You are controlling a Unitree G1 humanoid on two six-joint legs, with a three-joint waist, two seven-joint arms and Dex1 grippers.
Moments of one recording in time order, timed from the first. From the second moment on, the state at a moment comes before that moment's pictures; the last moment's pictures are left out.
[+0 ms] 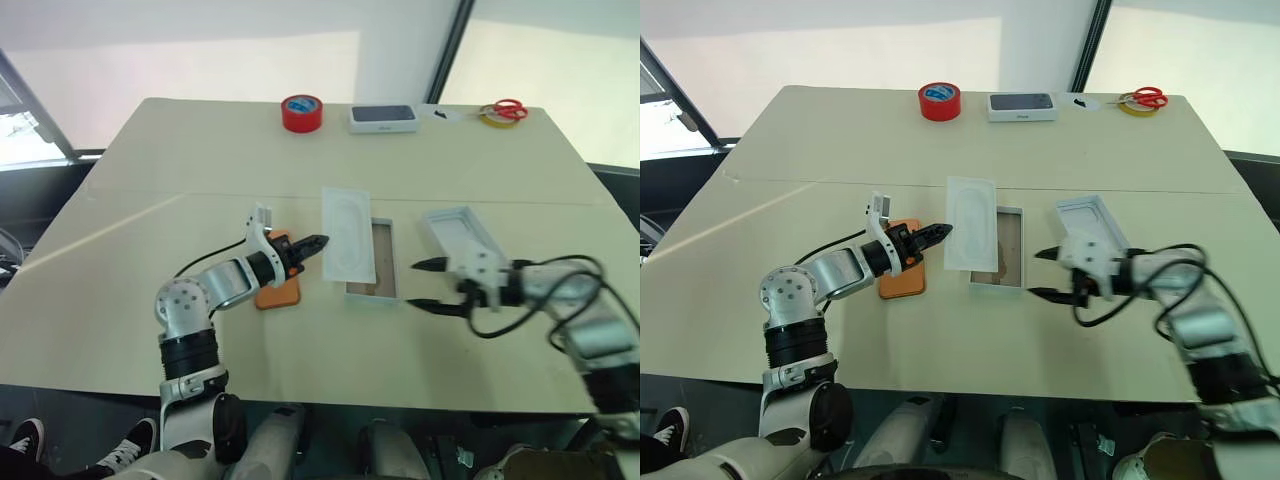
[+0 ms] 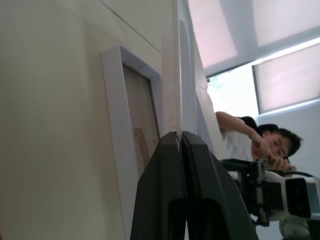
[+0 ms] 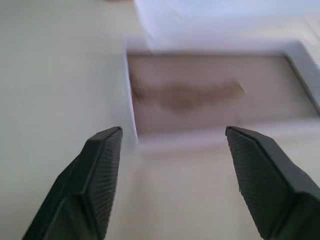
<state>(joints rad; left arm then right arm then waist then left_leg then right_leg) -0.56 -0.01 0.41 0.00 -1.01 1.30 -0.08 -0.24 -0.87 -0.04 -0.01 0.24 0.15 1.17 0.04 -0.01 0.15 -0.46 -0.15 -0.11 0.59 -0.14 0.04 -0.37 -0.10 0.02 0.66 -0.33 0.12</state>
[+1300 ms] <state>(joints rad) -0.62 0.11 0.24 -0.02 -0.92 1.10 -0.35 -0.33 -0.77 -0.06 -0.04 0.29 0.18 1.02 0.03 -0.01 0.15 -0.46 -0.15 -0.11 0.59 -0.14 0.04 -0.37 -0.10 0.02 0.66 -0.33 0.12</state>
